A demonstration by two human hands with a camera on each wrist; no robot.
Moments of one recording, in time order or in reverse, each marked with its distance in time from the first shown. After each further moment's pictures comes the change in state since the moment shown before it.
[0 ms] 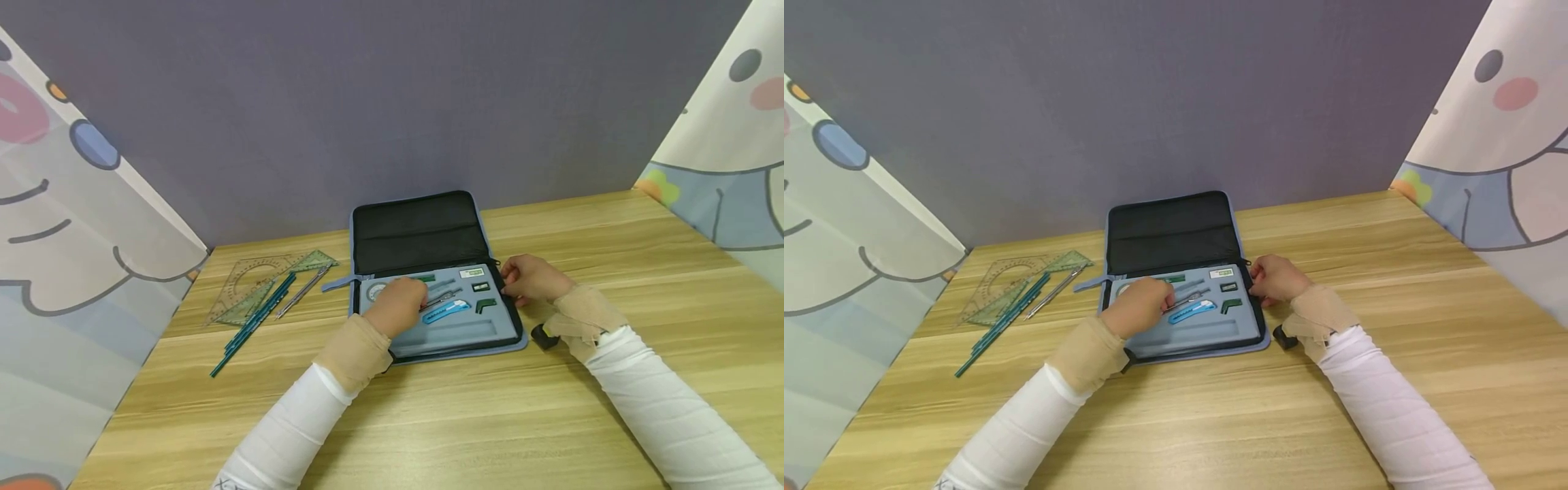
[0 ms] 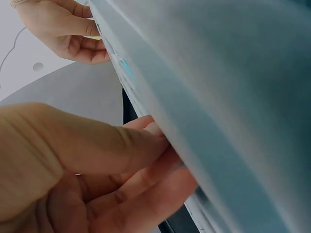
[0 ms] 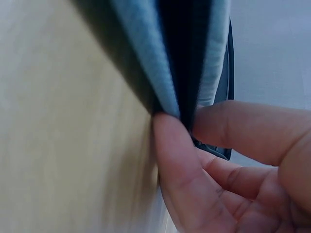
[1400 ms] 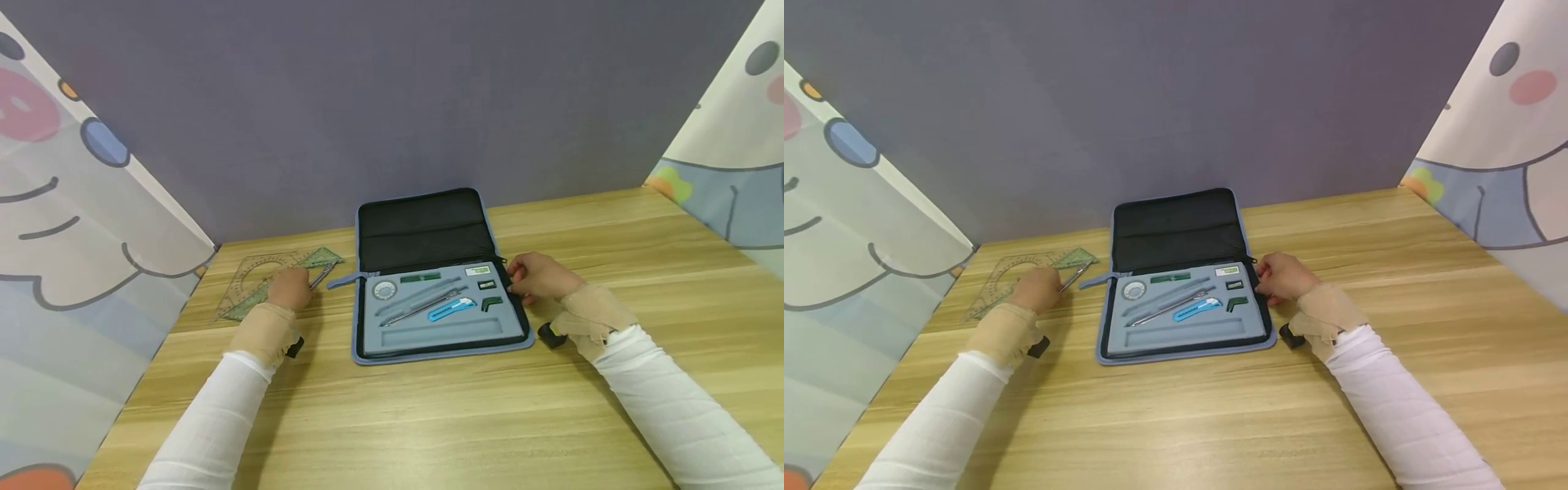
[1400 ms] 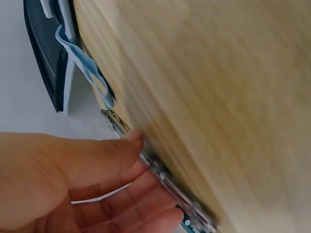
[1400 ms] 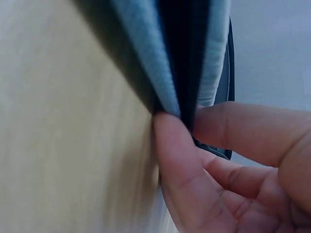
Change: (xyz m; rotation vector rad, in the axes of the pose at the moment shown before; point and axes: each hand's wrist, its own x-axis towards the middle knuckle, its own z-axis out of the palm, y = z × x) left_hand -0.064 -0.154 -0.026 0.075 -0.103 -0.603; right_hand 0.006 0.008 -0.001 -0.010 0.001 -0.026
